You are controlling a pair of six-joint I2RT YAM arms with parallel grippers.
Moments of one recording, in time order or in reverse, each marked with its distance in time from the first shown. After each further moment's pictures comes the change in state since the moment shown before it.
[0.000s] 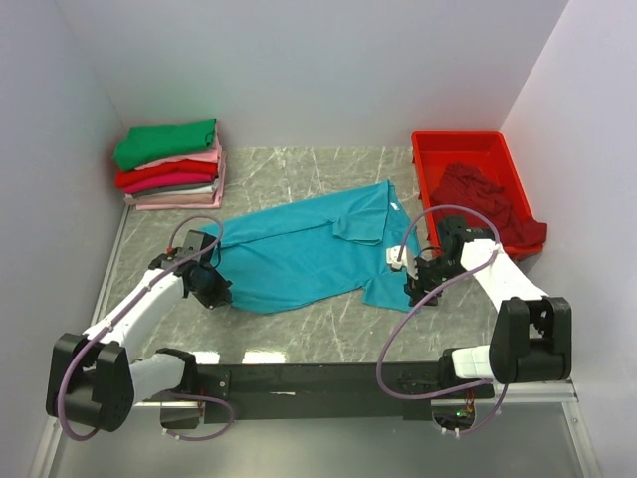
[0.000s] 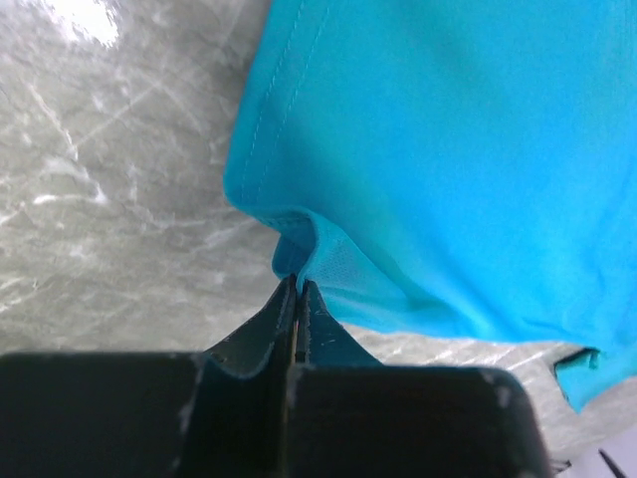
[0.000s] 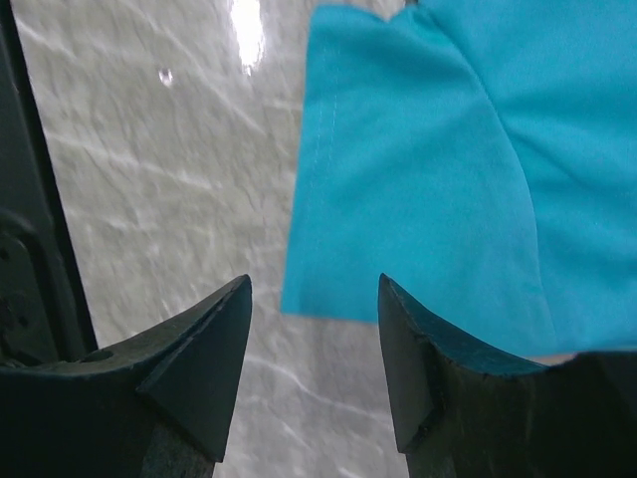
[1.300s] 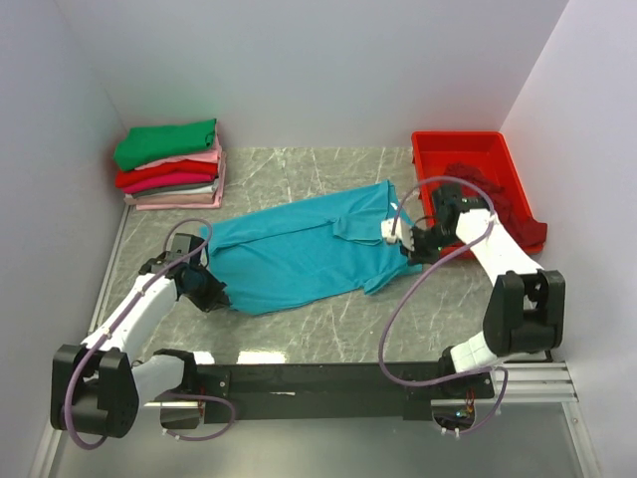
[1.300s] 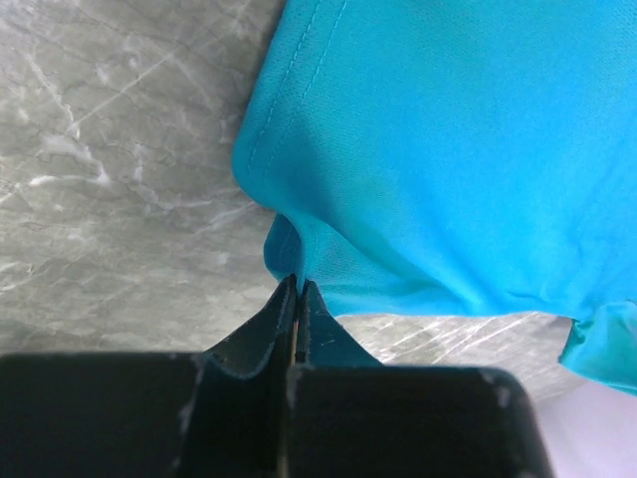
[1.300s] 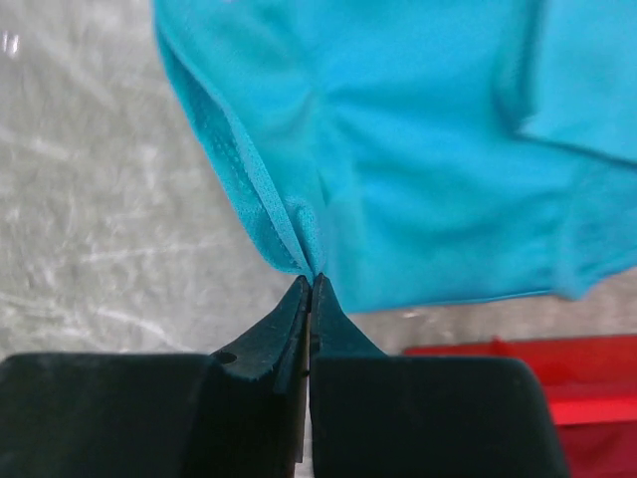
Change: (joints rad) left arm 0.100 -0.047 -0.033 -0.017 0.131 0.044; right arm 0.029 0.146 0.245 -0.009 0.120 -0.068
